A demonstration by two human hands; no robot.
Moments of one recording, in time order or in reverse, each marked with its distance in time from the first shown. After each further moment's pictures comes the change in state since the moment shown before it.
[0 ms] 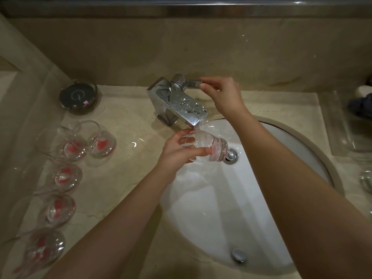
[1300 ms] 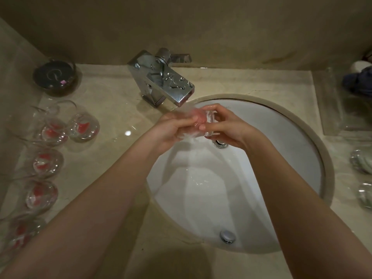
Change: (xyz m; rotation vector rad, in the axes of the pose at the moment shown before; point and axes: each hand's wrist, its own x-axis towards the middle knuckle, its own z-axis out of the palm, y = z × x) left_hand 0.030 0.000 0.008 -0.184 -0.305 -0.018; right_hand -0.085 0.072 -0.015 0.598 -0.450 0.503
